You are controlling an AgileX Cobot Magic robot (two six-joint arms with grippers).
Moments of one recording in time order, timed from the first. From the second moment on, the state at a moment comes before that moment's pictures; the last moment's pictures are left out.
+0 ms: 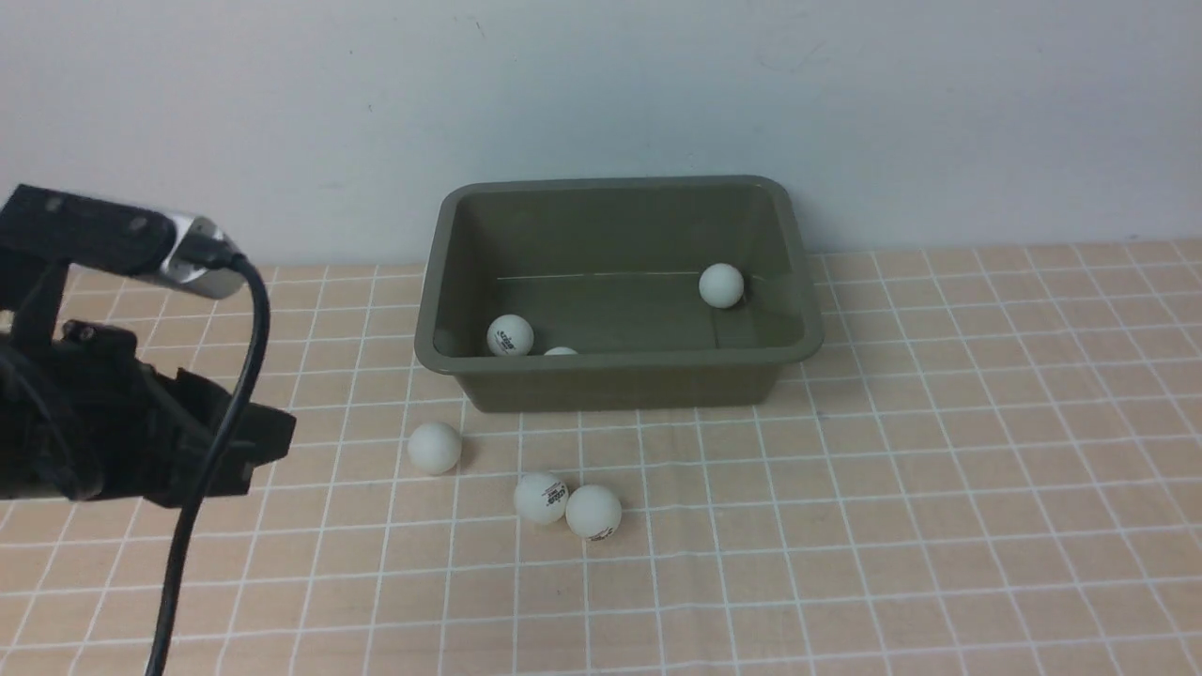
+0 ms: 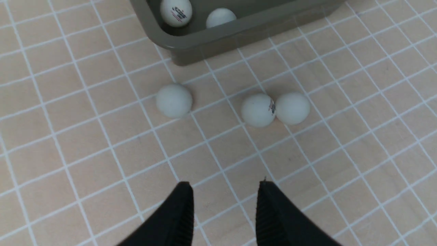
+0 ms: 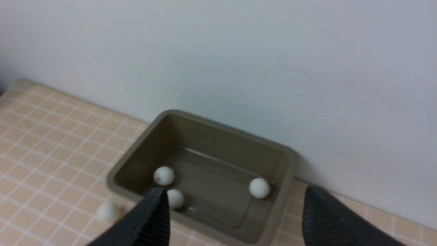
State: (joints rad) right arm 0.44 1.15 -1.58 0.08 1.03 -0.02; left arm 0.01 1.10 -0.84 -0.63 0.81 0.68
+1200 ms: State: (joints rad) right arm 0.44 0.98 -1.16 0.38 0.80 -0.30; left arm -0.12 1.89 -1.24 -0.53 0.73 0.76
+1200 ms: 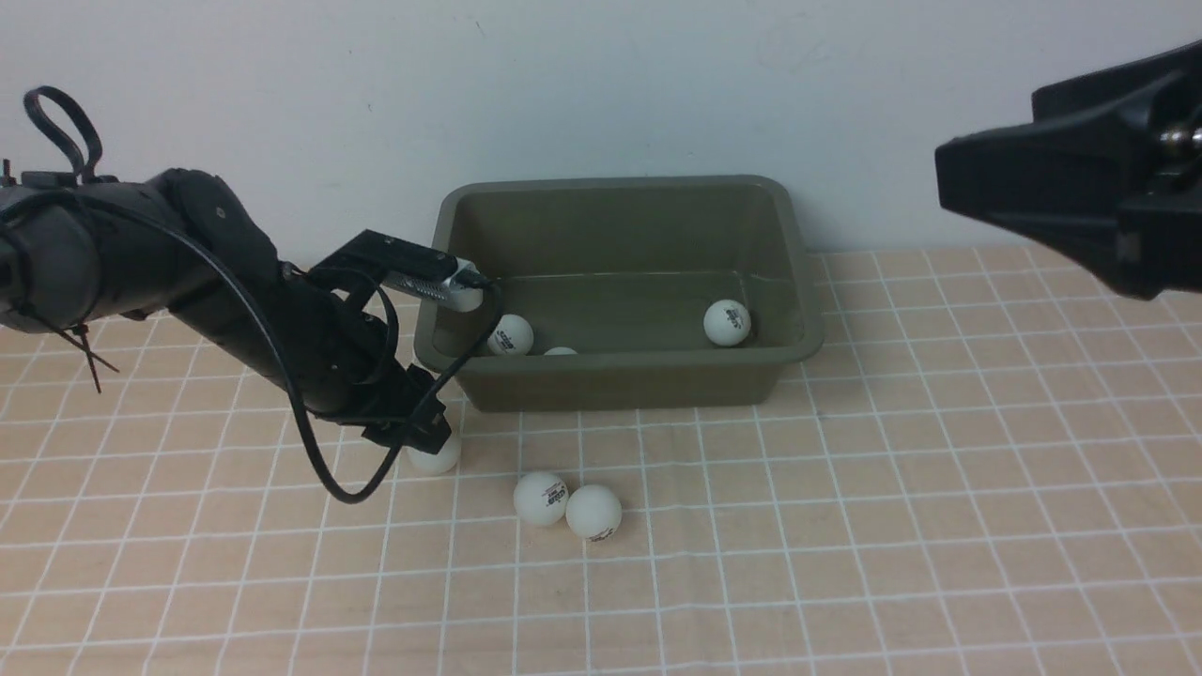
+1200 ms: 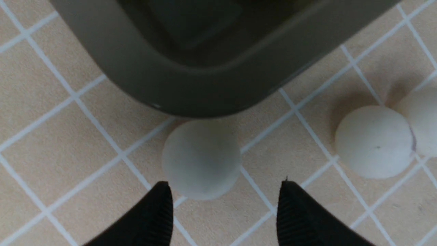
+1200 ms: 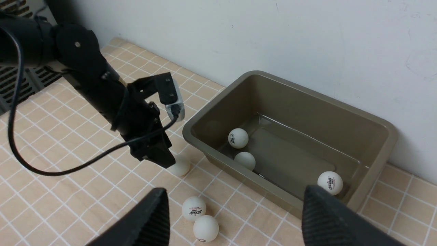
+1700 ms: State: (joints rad) right arm 0.44 0.98 -1.16 0.38 0.80 -0.30; left arm -0.14 1.98 -1.24 -0.54 0.63 0.81
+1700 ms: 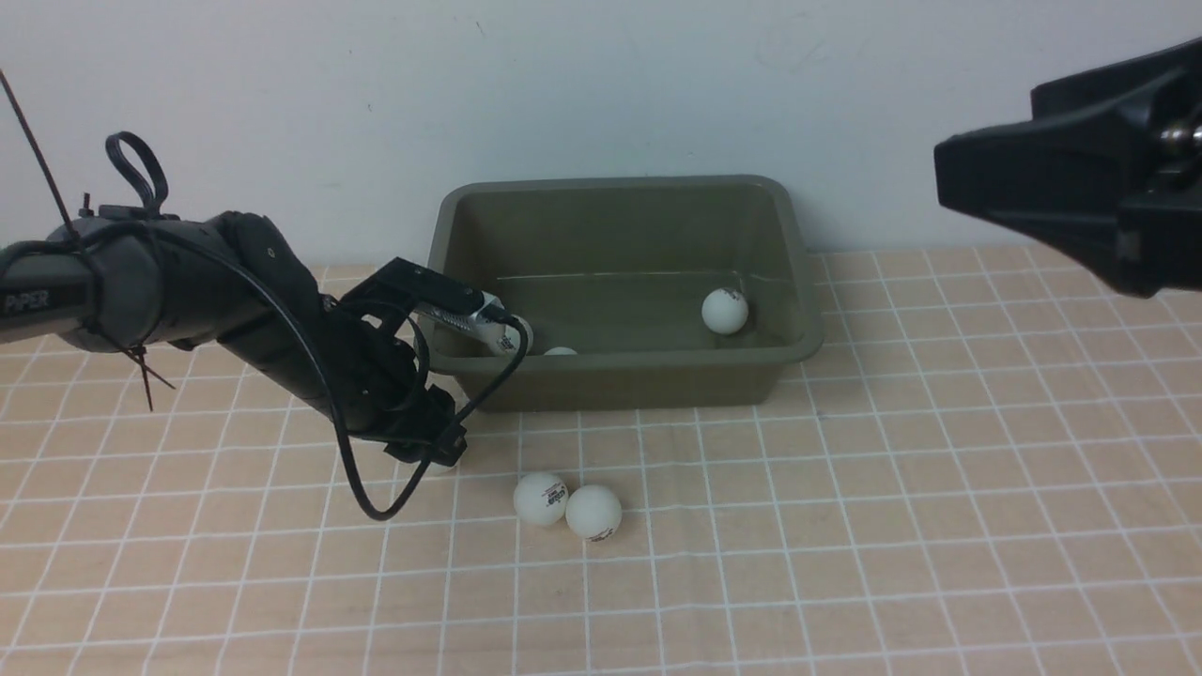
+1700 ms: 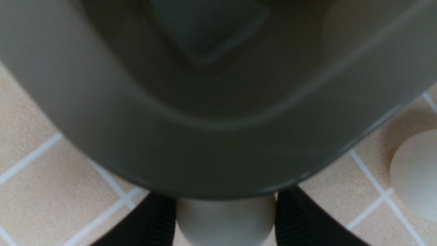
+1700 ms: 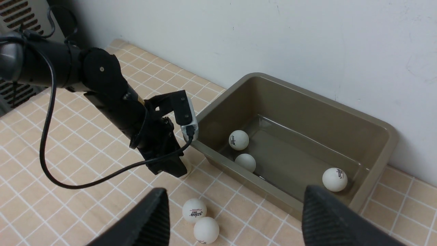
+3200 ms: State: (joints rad) right arm 0.44 0.98 -1.16 0.38 0.77 -0.31; left arm -0.15 1.89 -1.93 -0.72 1.20 0.63
